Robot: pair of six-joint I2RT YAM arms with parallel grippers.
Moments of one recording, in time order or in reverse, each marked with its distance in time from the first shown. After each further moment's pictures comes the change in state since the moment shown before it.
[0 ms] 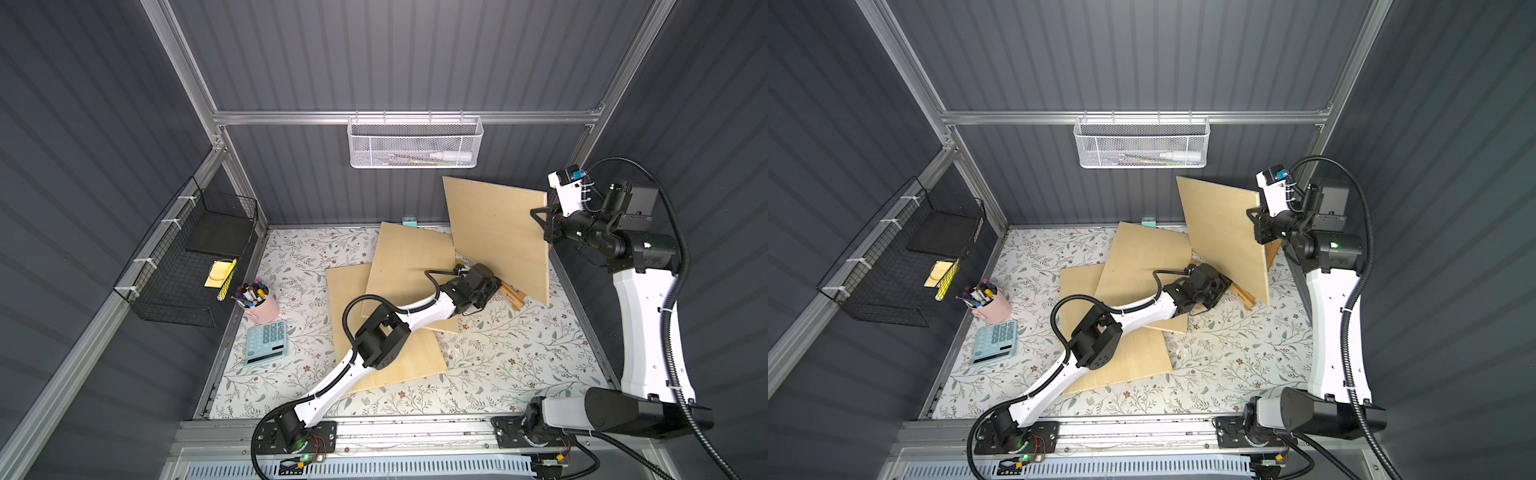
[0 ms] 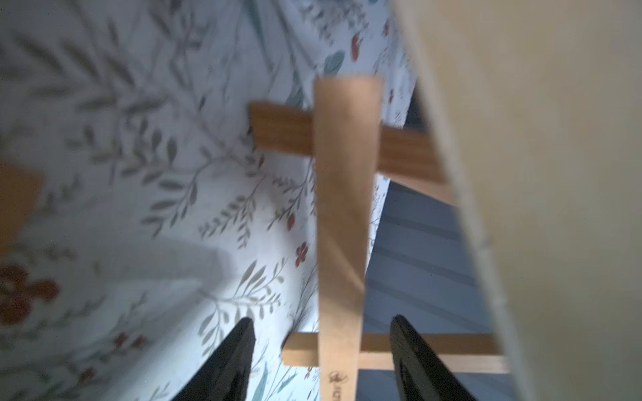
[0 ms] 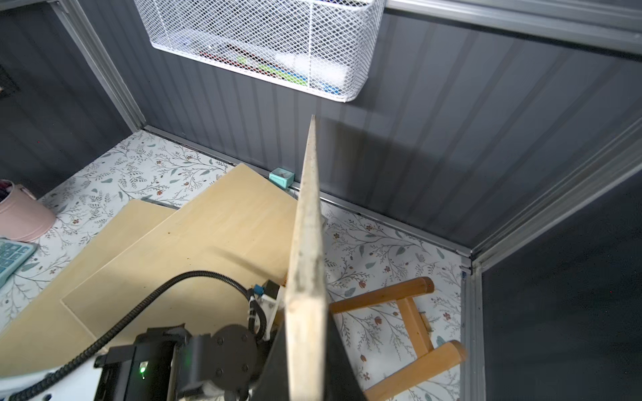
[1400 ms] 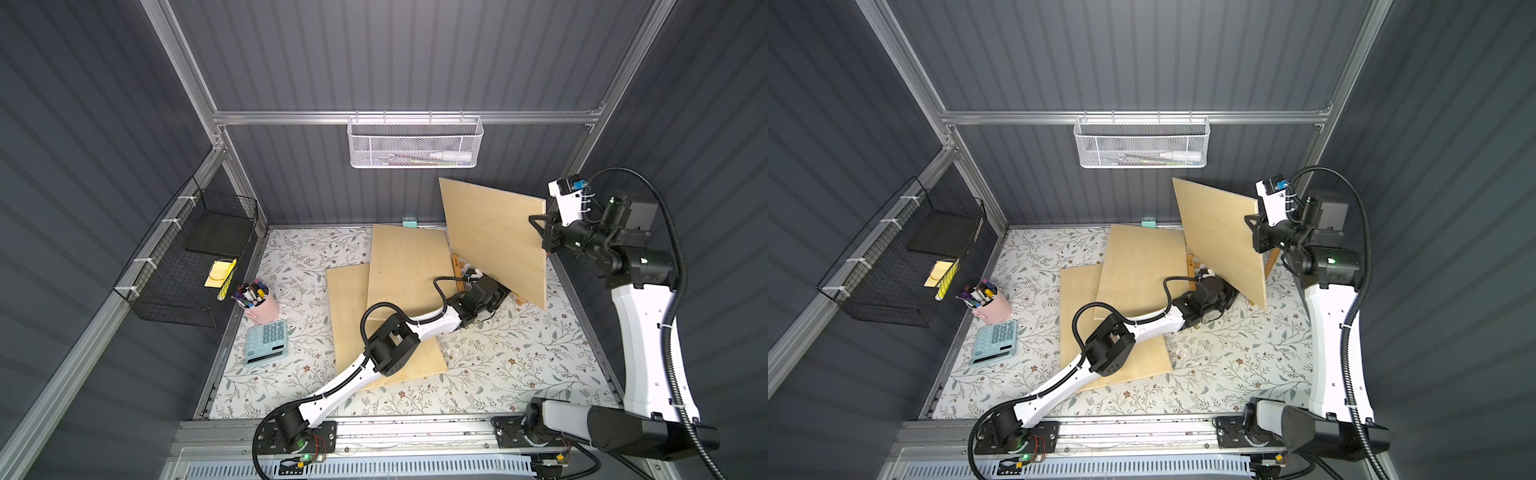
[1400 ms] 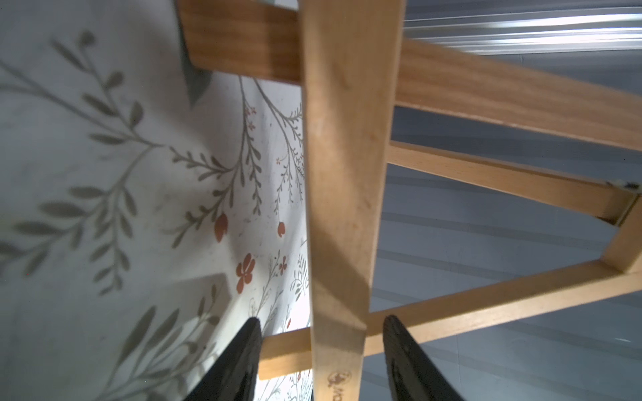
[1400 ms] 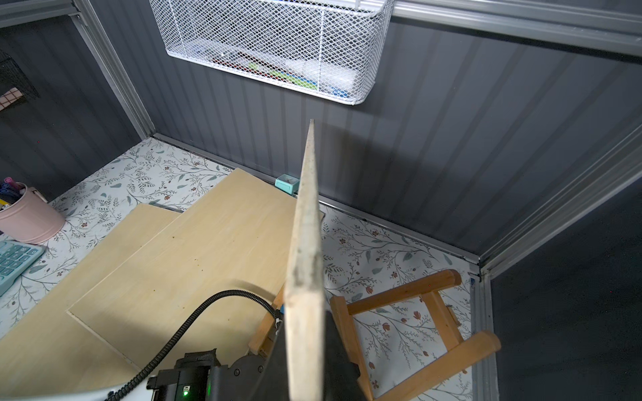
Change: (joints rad) left arm -0.018 0.204 0.167 0.308 -0.039 -0.016; right arm -0.003 -0.097 -0.150 0.098 -0.020 0.019
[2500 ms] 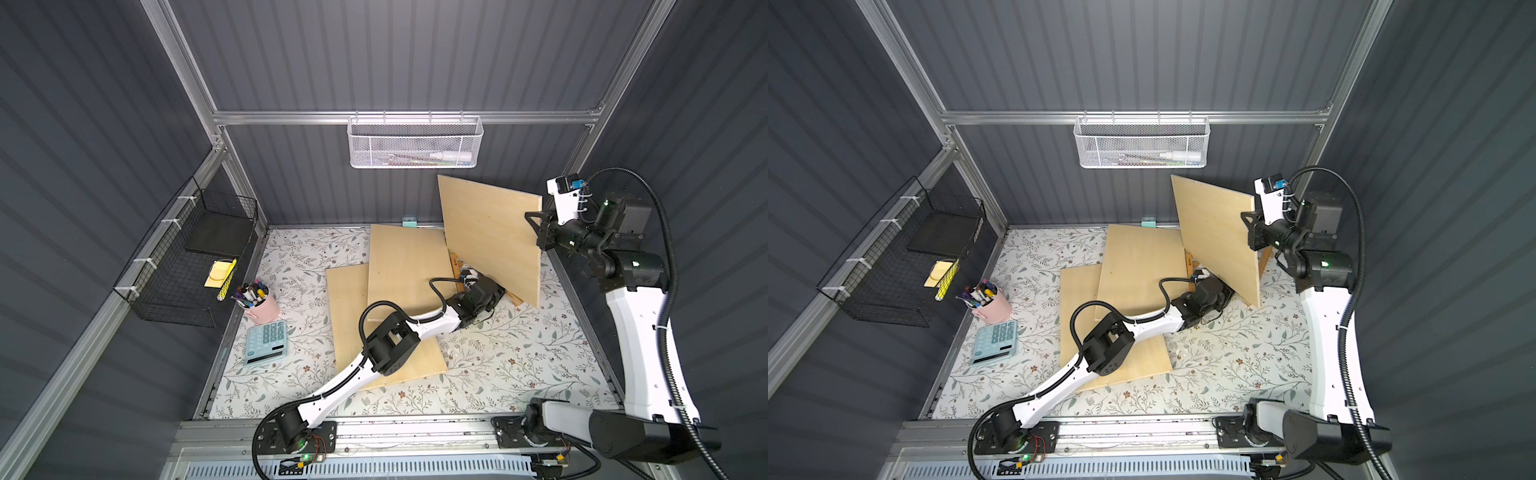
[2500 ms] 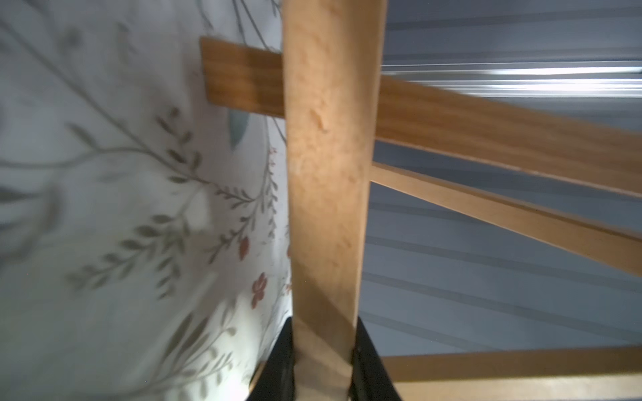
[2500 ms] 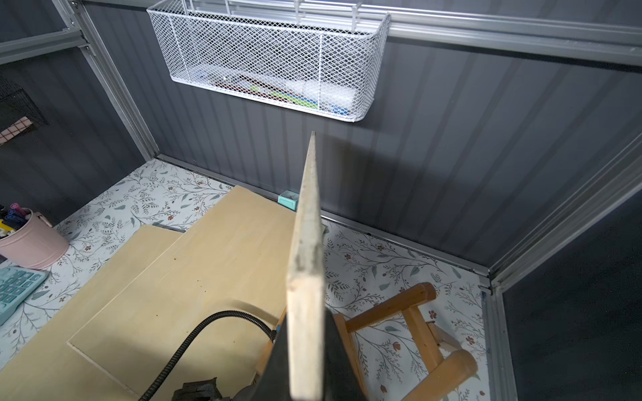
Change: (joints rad) left arm 0.005 -0.089 -0.122 -0.033 -0.096 -0.010; right arm 0.036 -0.029 -0.083 0.137 0.029 0.089
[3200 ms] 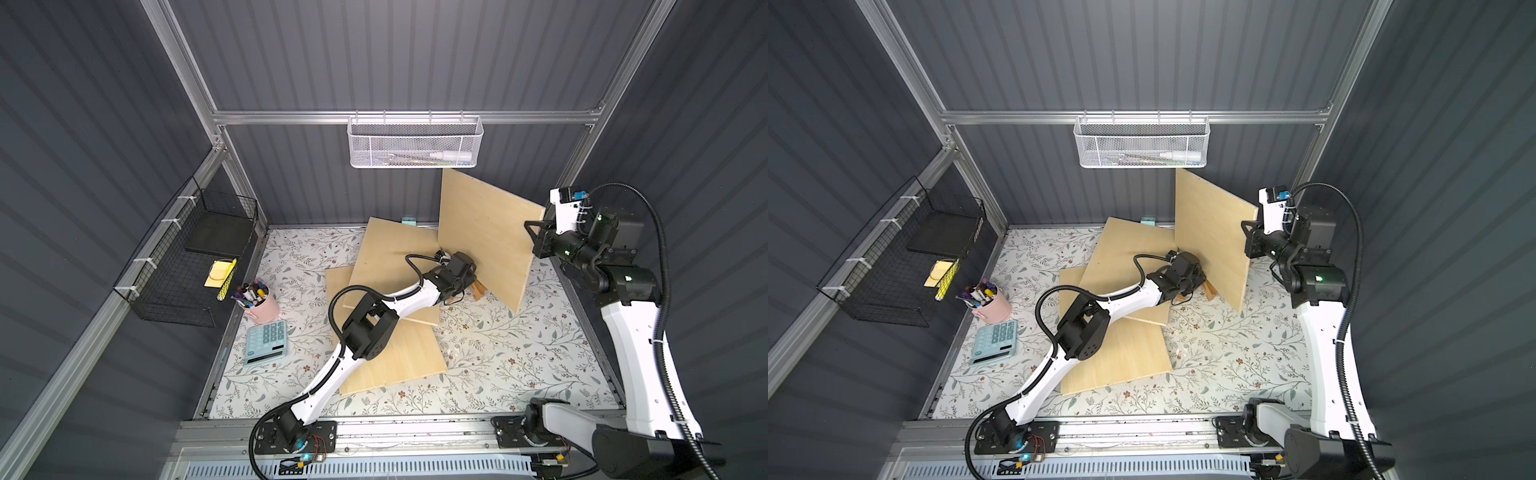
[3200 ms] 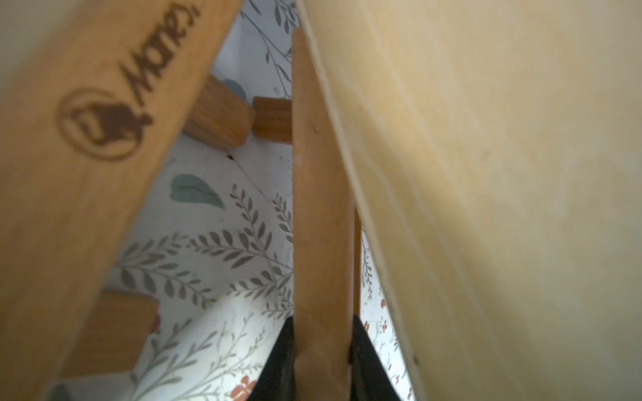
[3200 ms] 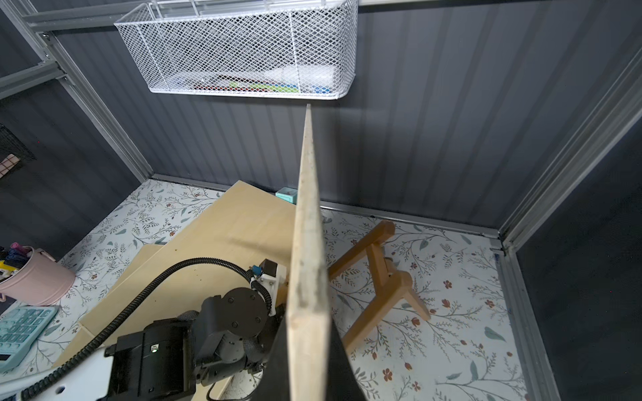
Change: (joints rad) left arm 0.140 -0.227 -0.187 -0.334 0.053 0.291; right arm 0.018 -0.089 -0.150 0.055 0.086 0.146
